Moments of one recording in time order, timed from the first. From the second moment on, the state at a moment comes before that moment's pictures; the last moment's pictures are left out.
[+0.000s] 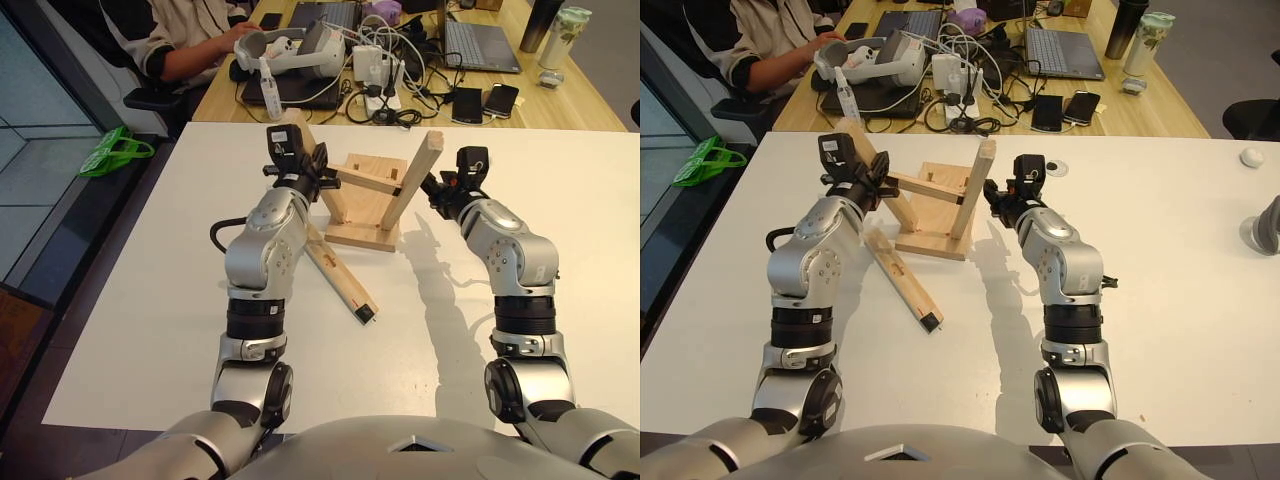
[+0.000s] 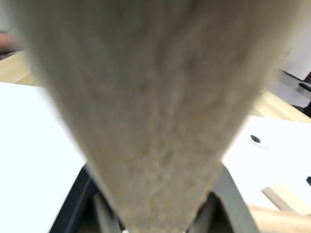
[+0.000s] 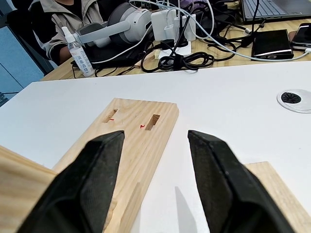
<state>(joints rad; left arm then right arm) -0.48 0.02 0.07 -0.08 -0.28 0.69 0.08 -0.47 -0.08 -0.08 0.02 0.29 0.77 0.10</state>
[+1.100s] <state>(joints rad) -0.45 -0.02 0.09 -0.18 -0.30 0.58 0.01 -0.47 -0.08 -0.09 0.03 0.27 0.77 0.10</state>
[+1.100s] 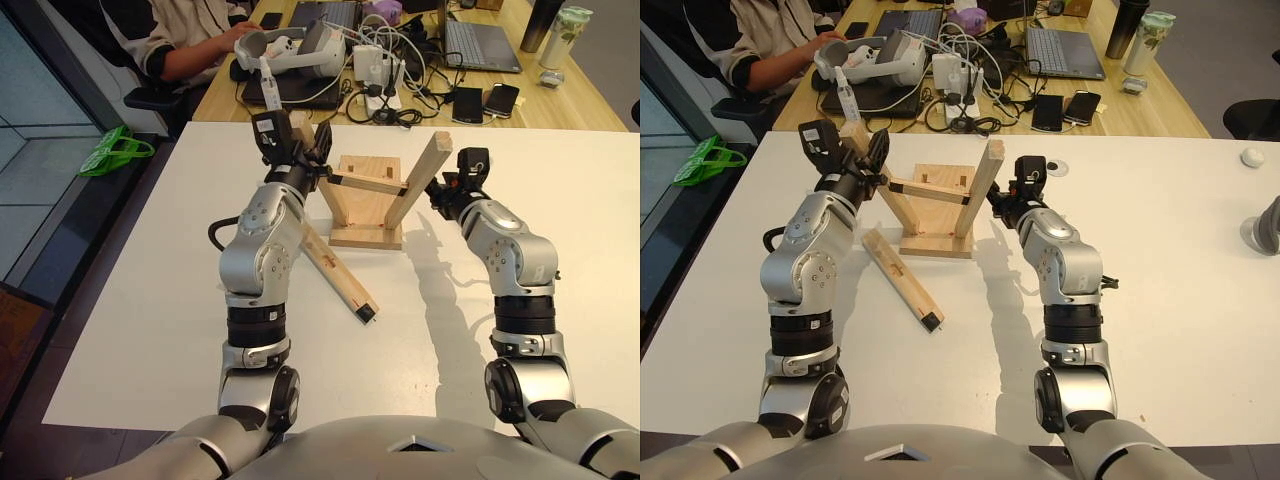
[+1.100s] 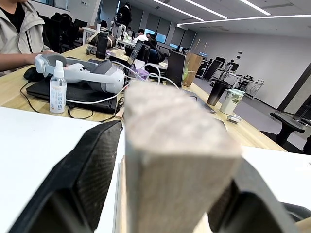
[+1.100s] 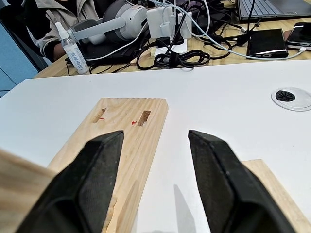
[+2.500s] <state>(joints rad) -0.39 0.00 0.02 -0.43 -0.27 0.84 0.07 -0.47 -0.08 -0.08 0.03 0.25 0.76 0.10</state>
